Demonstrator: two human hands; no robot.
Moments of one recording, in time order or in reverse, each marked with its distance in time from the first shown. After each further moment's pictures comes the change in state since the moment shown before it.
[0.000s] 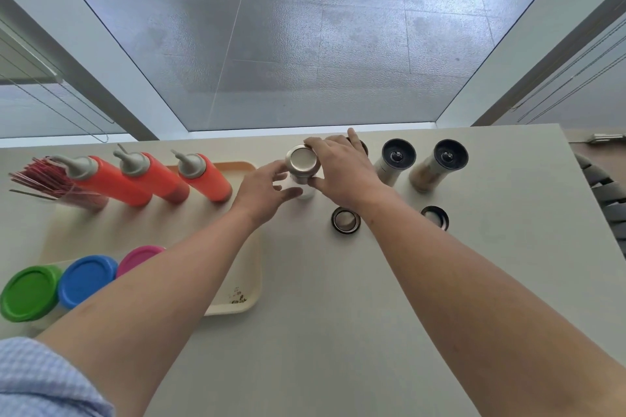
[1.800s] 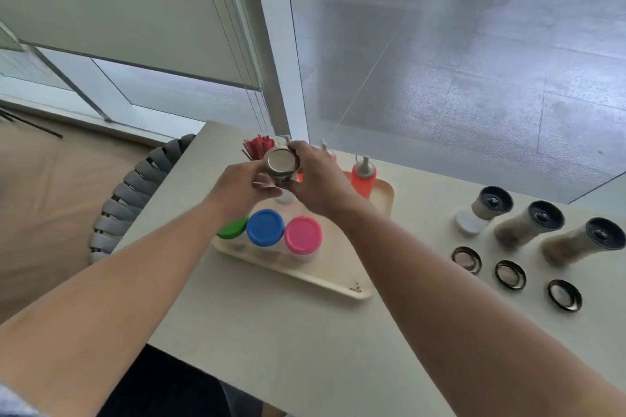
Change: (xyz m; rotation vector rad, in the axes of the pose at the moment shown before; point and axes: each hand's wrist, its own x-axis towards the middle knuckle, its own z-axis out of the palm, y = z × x) left_hand -0.197 -0.051 -0.255 0.224 0.347 -0.127; right_hand 0.015 -0.305 0.015 0.467 0.028 -0.390
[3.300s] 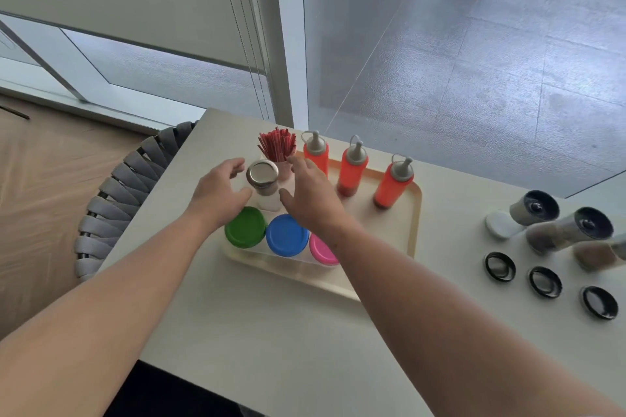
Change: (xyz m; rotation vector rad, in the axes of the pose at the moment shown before) left_hand 0.027 -0.110 -0.026 0.021 0.123 -0.156; right_hand 0.036 0.003 0.105 -0.065 -0.013 0.140
